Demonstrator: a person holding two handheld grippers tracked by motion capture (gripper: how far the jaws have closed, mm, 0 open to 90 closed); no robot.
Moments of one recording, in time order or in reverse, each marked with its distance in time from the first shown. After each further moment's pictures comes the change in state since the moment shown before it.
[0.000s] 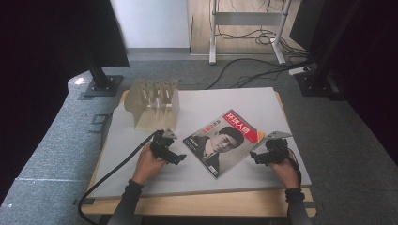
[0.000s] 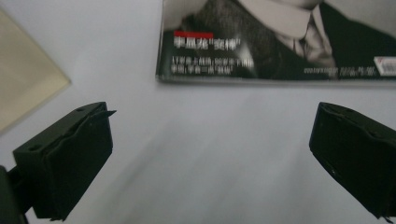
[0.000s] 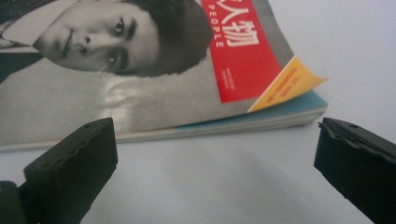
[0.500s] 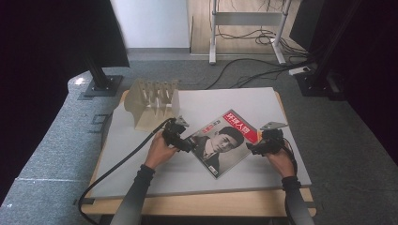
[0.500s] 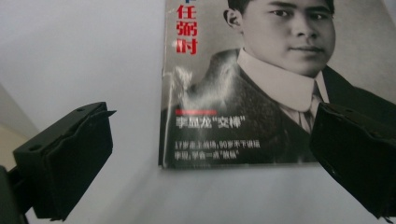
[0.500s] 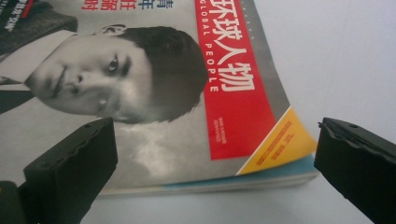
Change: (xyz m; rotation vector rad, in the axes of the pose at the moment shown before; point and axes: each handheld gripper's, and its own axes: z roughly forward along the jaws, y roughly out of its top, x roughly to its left) left arm 0.008 0.050 0.025 -0.004 -0.026 0.027; right arm -0.009 0.028 0.016 -0.020 0.022 -0.032
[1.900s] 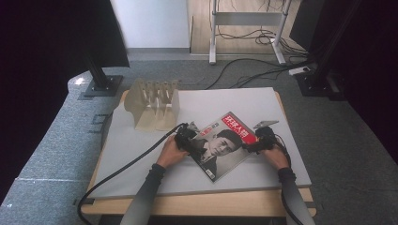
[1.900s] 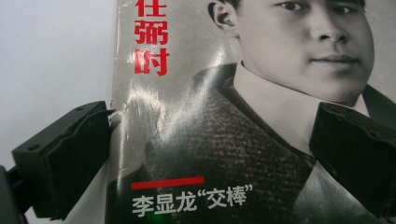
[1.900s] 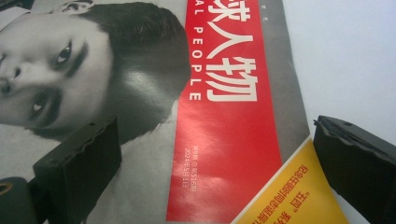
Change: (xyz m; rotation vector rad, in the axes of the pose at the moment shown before) left arm -0.008 -0.008 0.055 0.011 -0.090 0.032; right arm -0.014 -0.005 0.049 0.063 0.115 -0.009
